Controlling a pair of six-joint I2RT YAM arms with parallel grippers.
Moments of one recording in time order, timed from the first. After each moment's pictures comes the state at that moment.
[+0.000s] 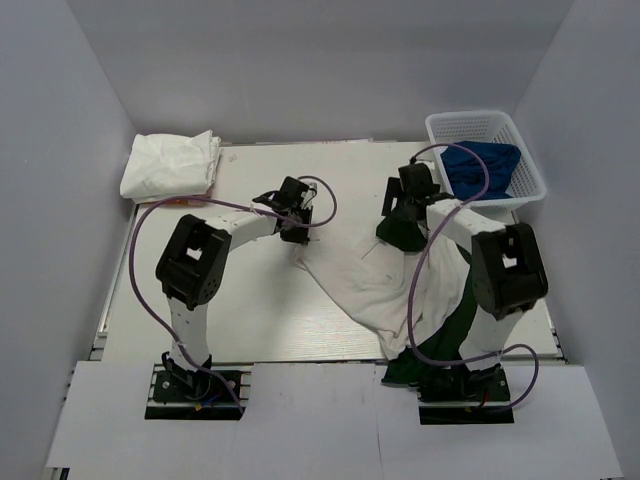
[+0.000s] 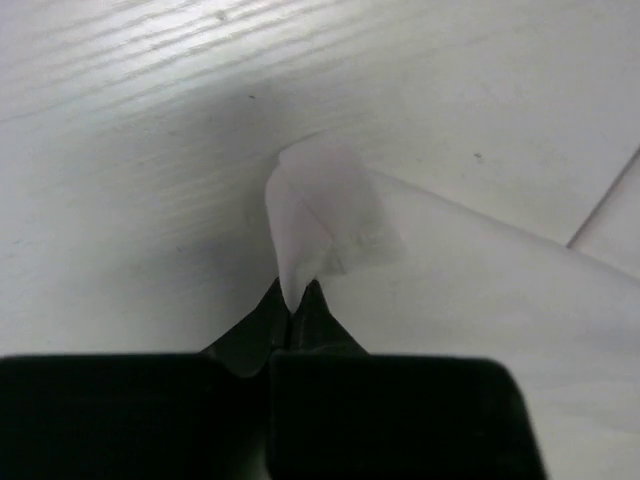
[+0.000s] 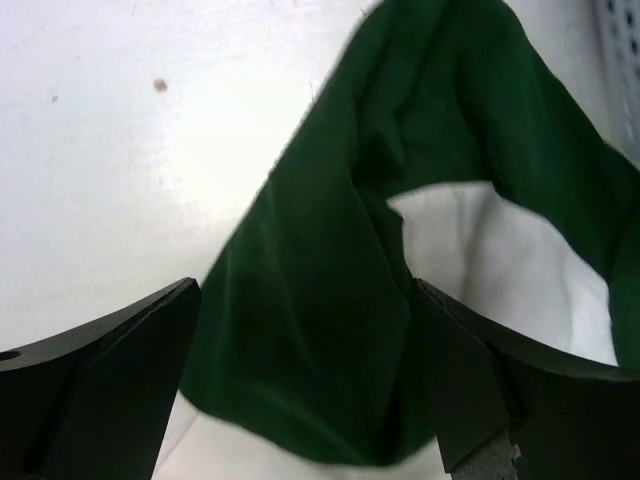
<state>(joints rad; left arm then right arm) -0.53 1.97 1.33 -0.35 0.05 -0.29 0.34 1.76 1.16 -0.21 0.28 0.35</state>
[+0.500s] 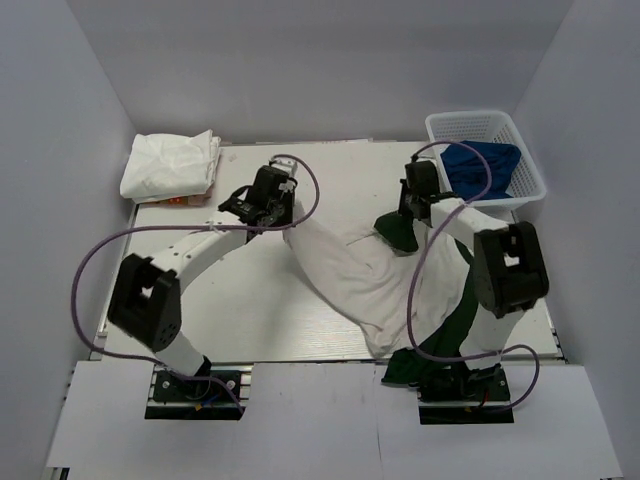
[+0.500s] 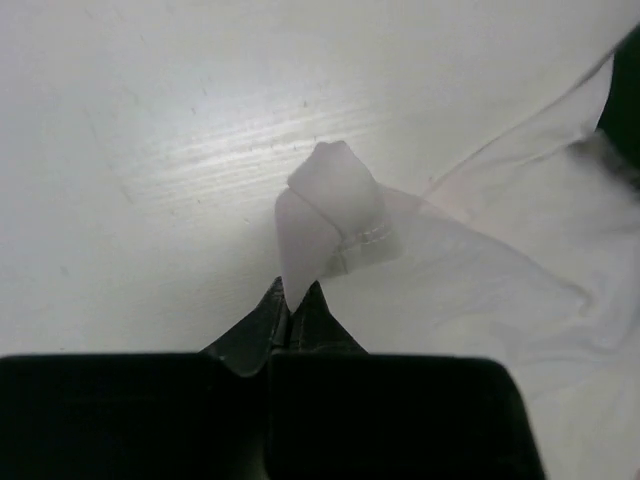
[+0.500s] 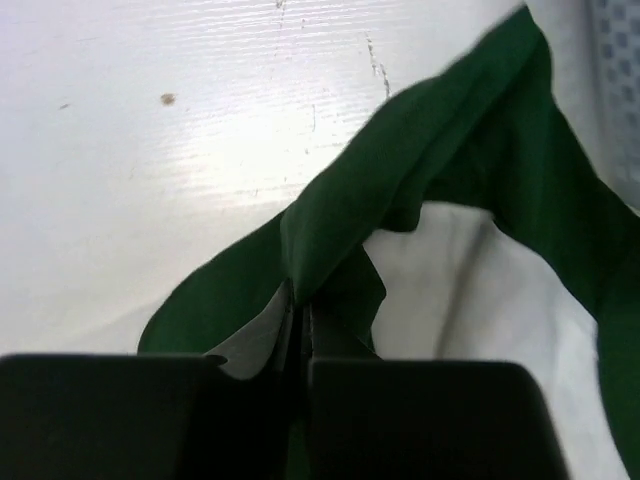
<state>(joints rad) -0.53 1.63 1.21 -0.36 -0.12 -0.29 0.30 1.83 1.20 -0.16 0.20 0.28</state>
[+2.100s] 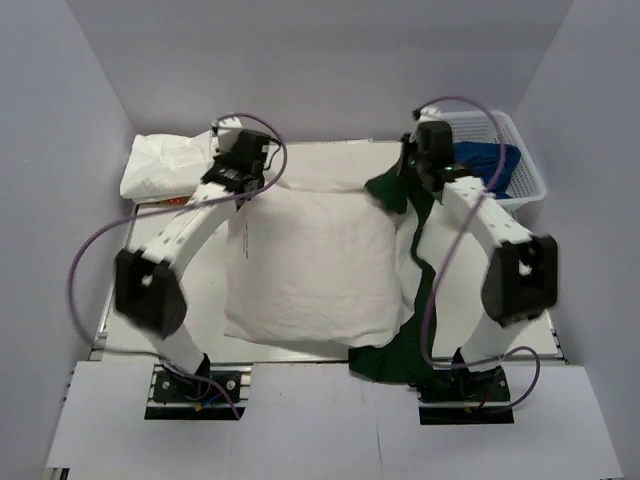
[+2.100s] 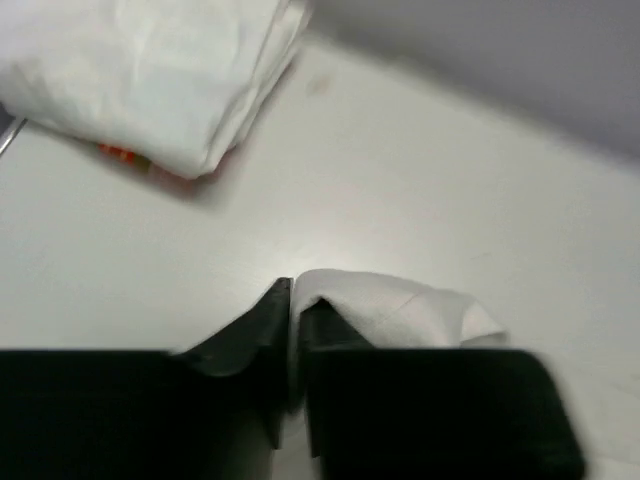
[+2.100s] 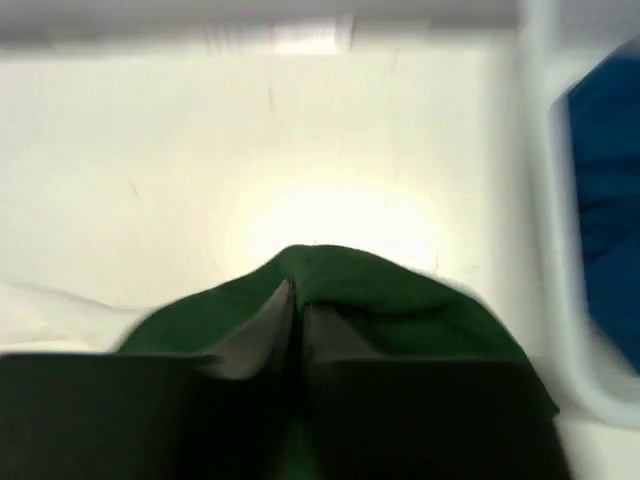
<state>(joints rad) -0.44 1.50 1.48 -0.46 -0.73 -0.49 0.29 1.59 1.46 -0.26 0.06 0.19</state>
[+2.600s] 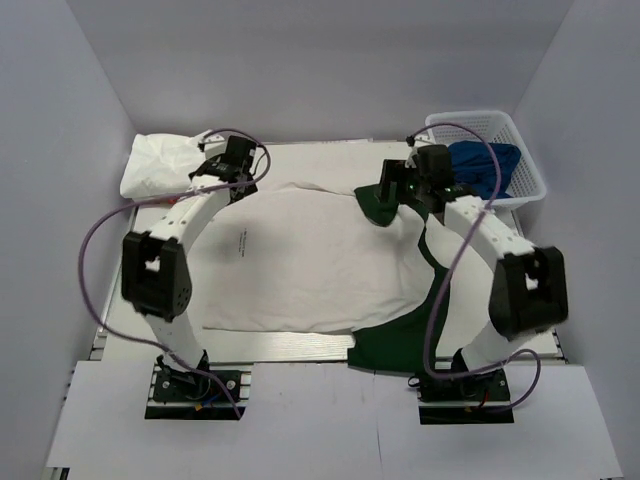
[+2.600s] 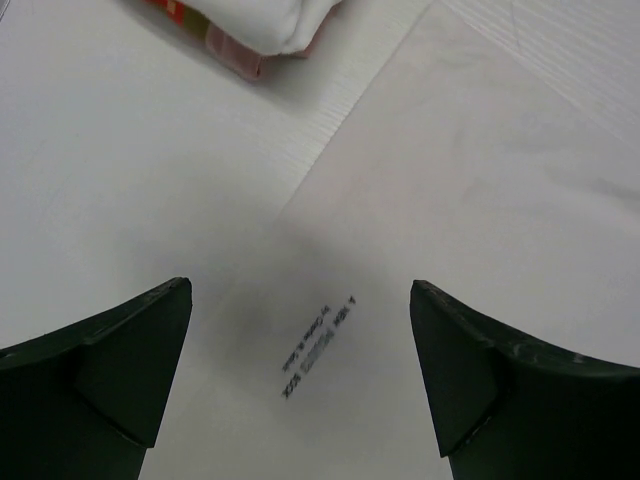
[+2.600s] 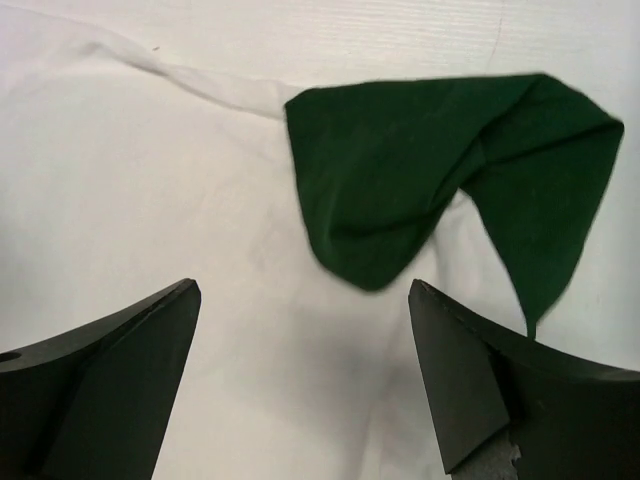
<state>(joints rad) -0.29 1.88 1.59 -0.73 -0.65 -0.63 0.30 1.71 1.29 -0.23 -0.12 0.21</state>
